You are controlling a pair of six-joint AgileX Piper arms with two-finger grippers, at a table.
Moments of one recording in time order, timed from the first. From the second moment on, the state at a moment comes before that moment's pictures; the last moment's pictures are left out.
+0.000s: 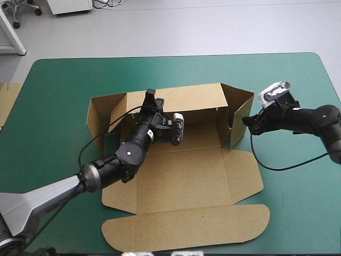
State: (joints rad) left arm -0.82 1.53 -0.98 1.75 0.48 -0.42; right arm -0.09 1.44 -1.03 0.86 0.68 -1.25
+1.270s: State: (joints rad) left arm -0.82 1.53 -0.98 1.75 0.48 -0.42; right arm -0.04 1.91 -1.82 0.42 1.15 -0.37
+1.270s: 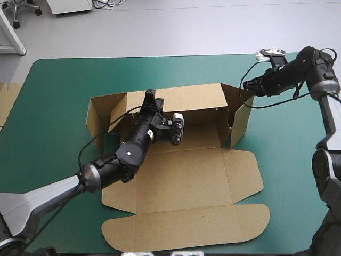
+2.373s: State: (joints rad) left arm -0.82 1.53 -0.98 1.75 0.51 -0.44; right arm -0.04 1.60 -1.20 0.96 1.04 -1.24
